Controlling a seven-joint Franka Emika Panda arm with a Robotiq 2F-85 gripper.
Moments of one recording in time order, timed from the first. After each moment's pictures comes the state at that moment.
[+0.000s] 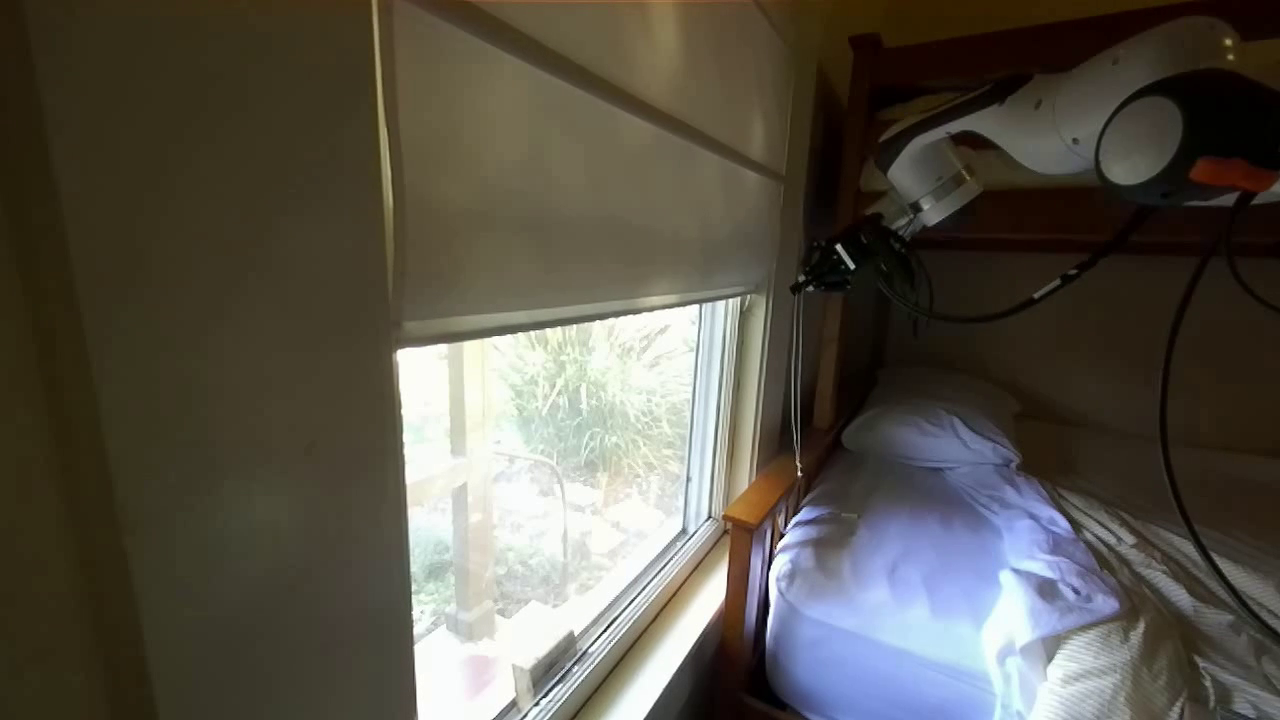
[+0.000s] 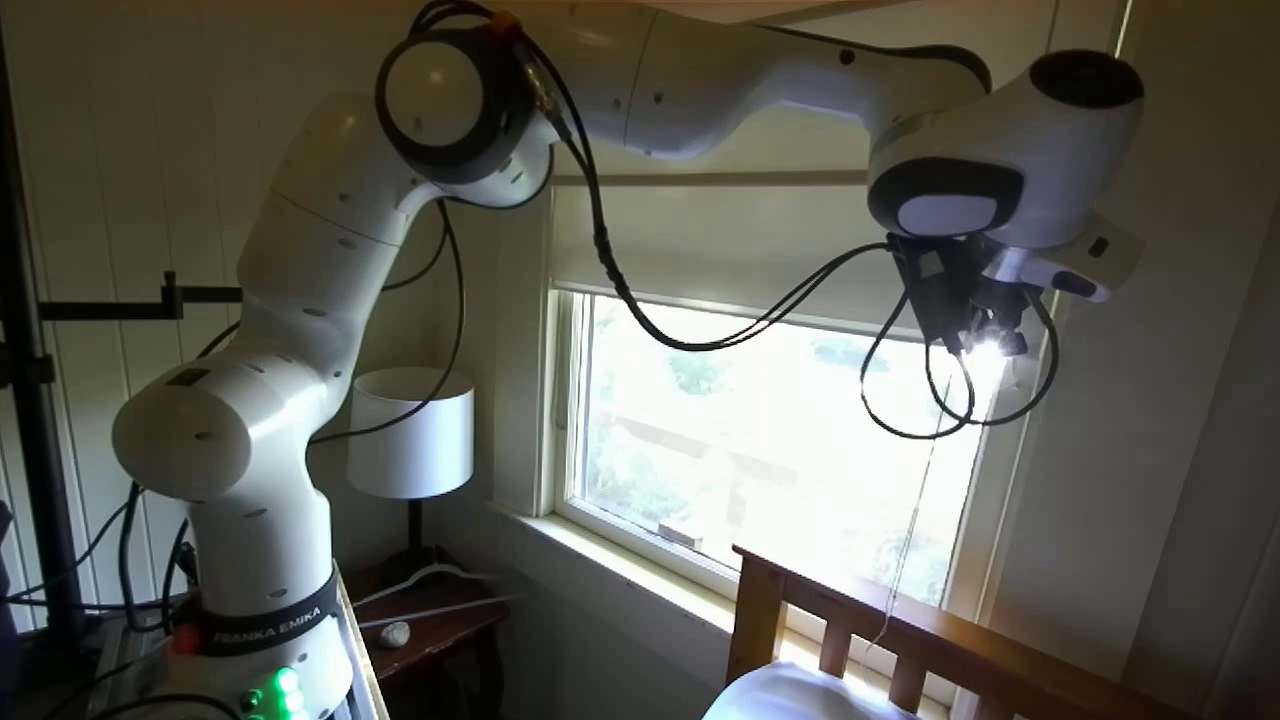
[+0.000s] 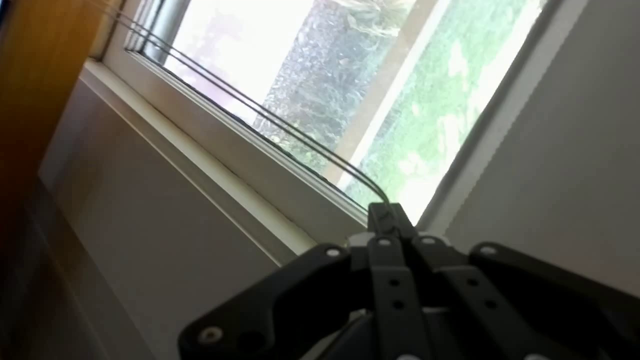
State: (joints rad) arm -0.49 0.40 -0.21 -1.36 0.93 2.03 -0.26
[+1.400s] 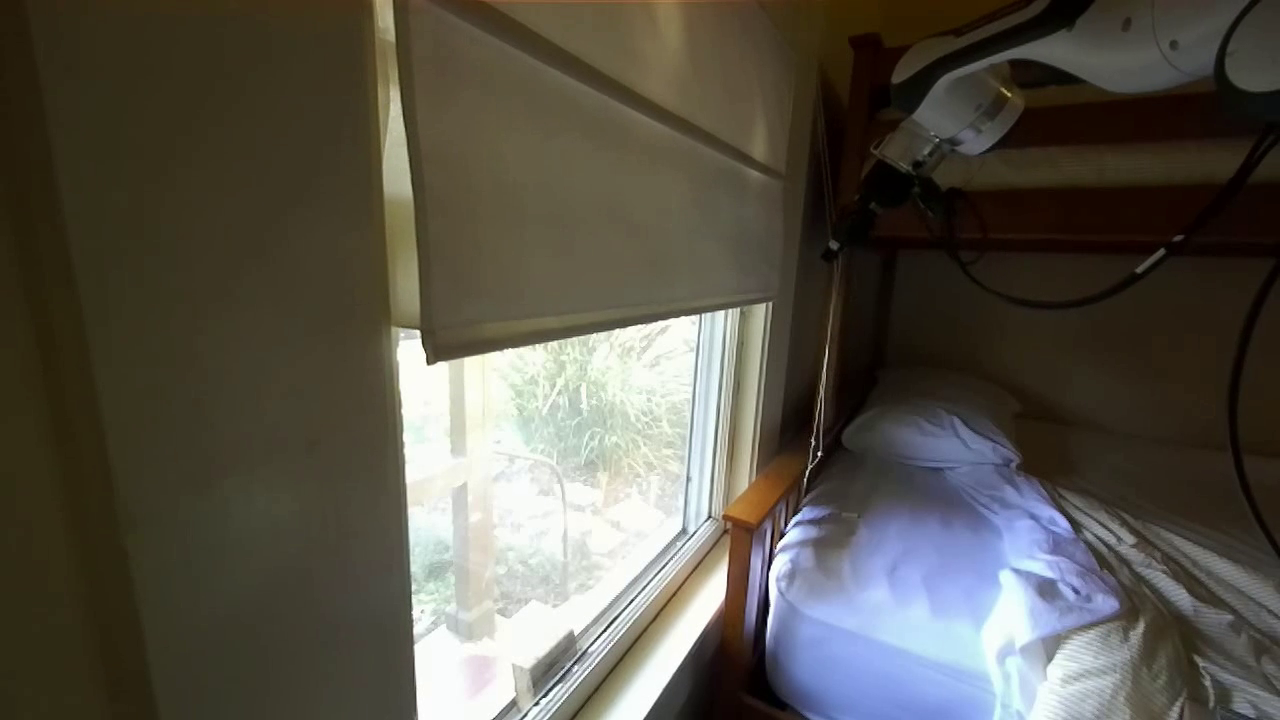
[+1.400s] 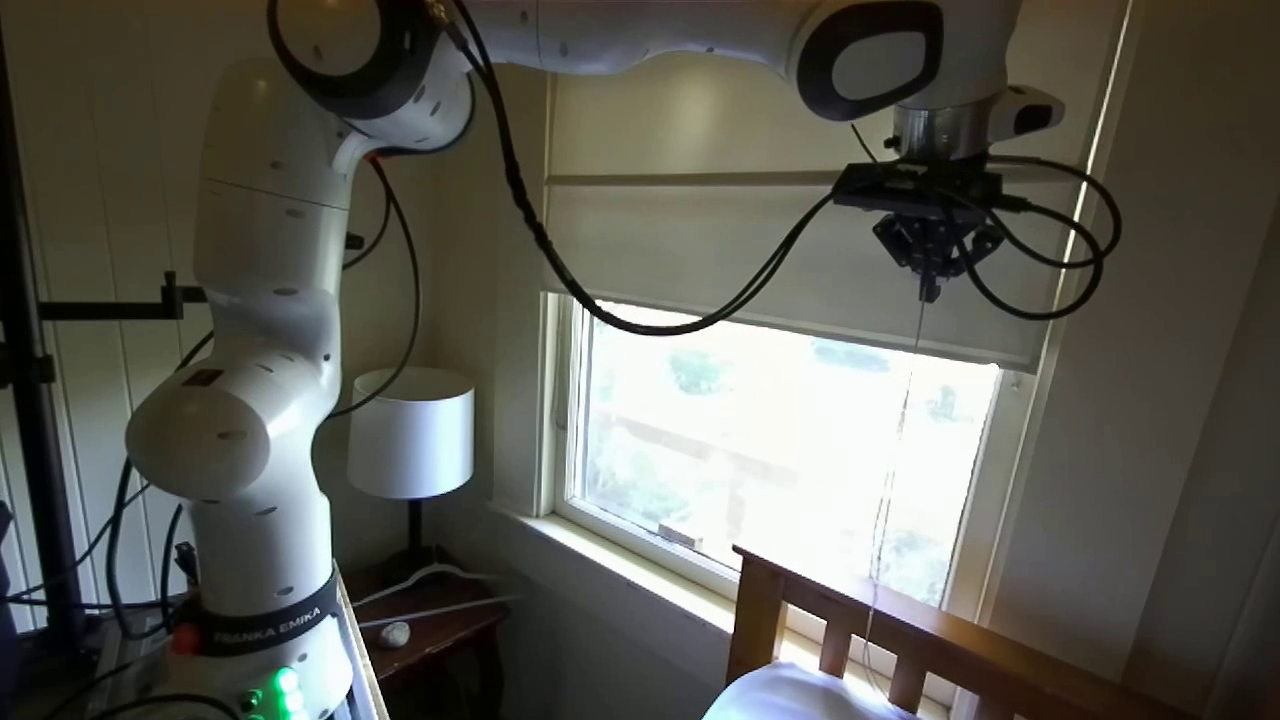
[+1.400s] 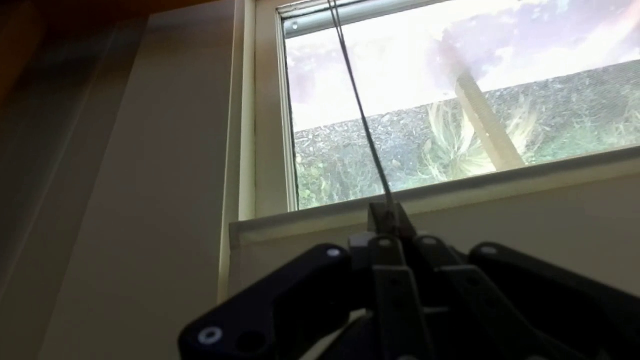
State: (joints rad) arm -0.38 0.14 -0.24 -1.50 0.50 2.01 -0.80
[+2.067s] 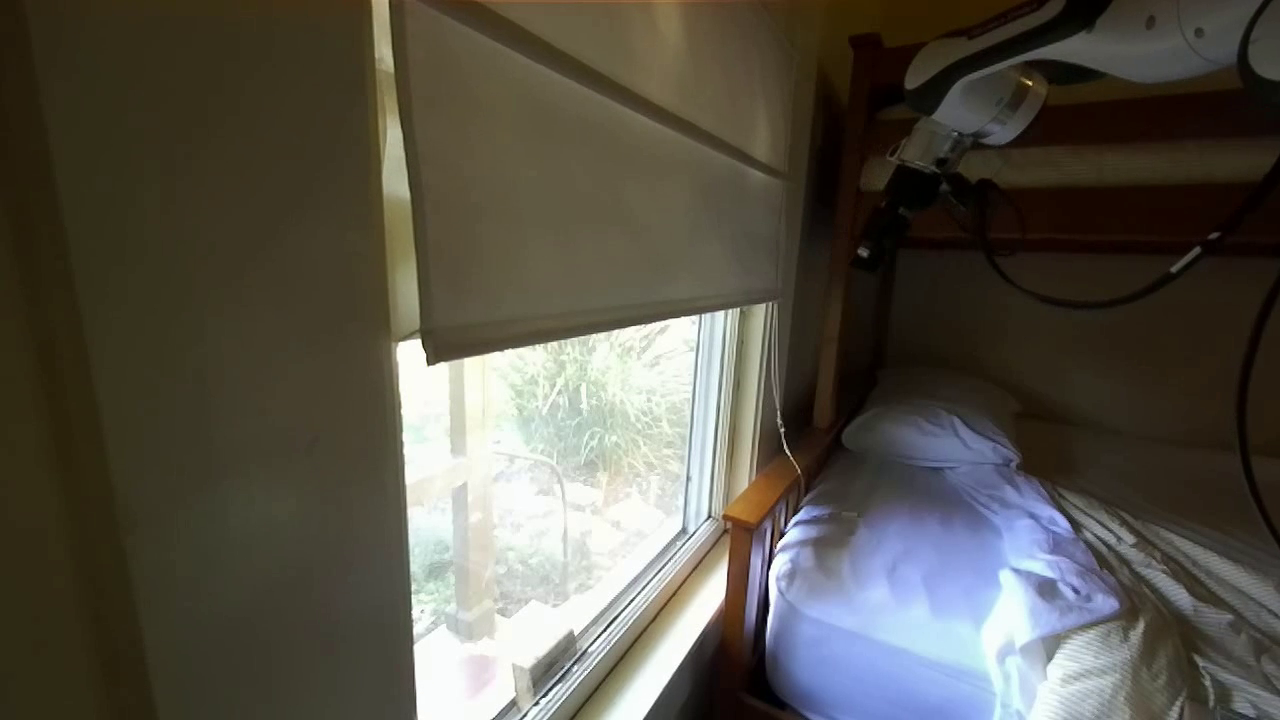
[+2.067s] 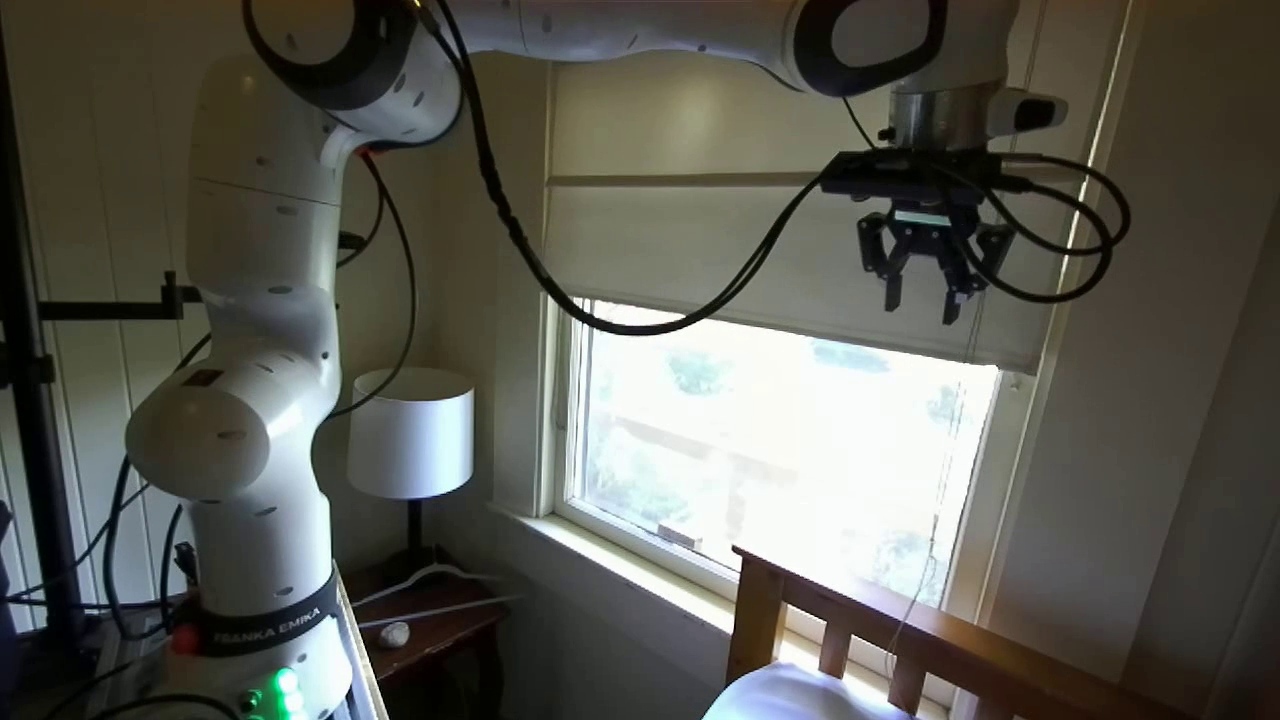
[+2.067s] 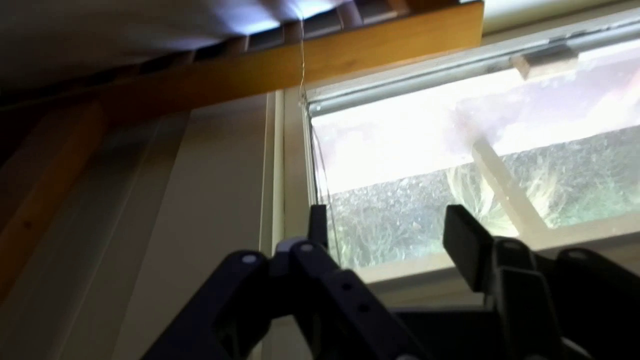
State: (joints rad) arm -0.38 0.10 -0.27 -1.52 0.33 1.88 -0.74
